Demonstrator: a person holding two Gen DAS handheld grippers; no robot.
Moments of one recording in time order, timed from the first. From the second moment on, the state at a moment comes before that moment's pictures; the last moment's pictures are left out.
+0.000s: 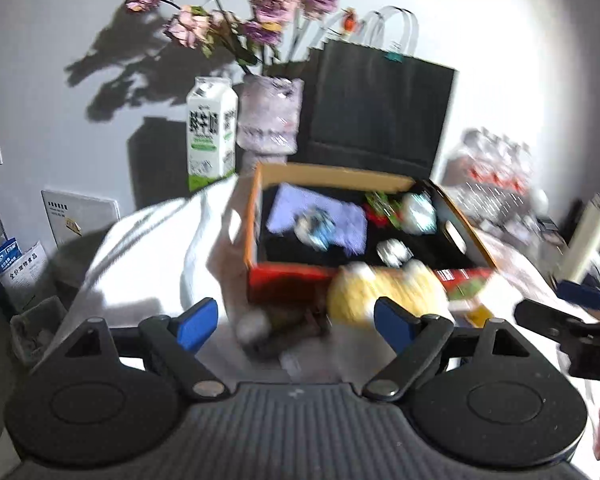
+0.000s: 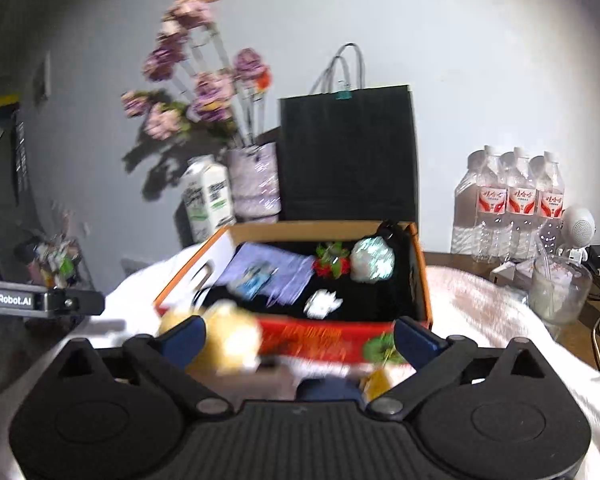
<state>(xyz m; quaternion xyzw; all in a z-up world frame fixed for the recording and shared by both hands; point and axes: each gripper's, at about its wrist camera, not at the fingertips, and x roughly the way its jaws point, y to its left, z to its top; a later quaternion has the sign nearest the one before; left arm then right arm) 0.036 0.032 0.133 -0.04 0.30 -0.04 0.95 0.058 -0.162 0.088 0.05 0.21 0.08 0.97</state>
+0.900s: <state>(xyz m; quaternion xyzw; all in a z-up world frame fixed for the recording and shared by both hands) -0.102 -0.006 0.065 -0.02 0.31 -0.06 0.95 -0.092 -0.151 0.011 0.00 0.23 0.05 0.97</state>
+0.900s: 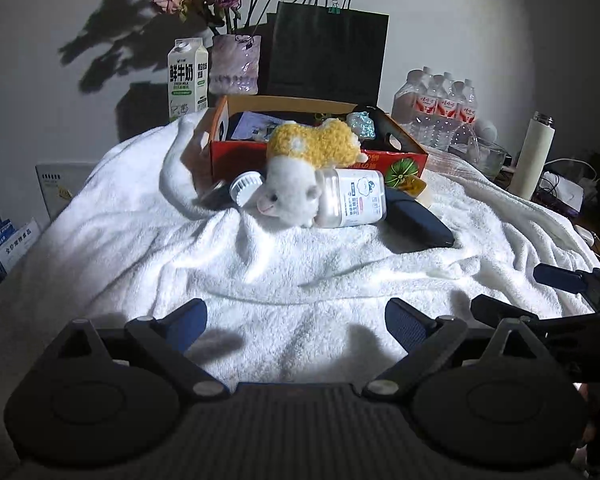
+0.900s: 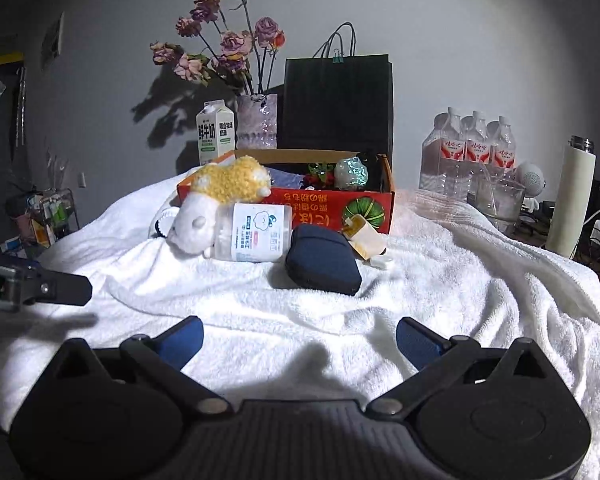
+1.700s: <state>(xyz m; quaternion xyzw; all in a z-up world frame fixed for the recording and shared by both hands) 0.008 0.009 0.065 -0.03 0.24 -0.09 0.97 -0.010 -0.127 0.019 -0.03 0.23 0.03 0.97</state>
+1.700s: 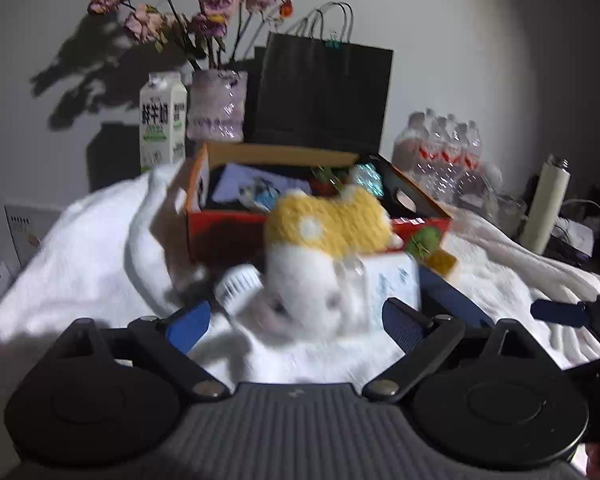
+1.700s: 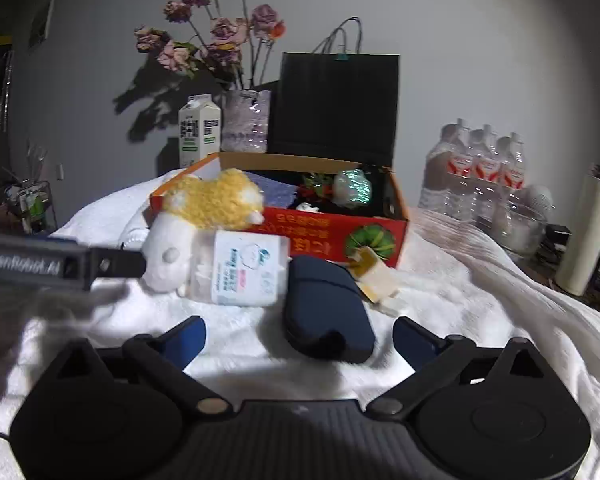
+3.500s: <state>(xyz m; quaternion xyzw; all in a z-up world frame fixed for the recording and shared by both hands) 0.075 0.032 0.039 -0.10 0.30 -0.10 0.94 0.001 -0.142 0.067 0.13 0.14 0.06 0.98</state>
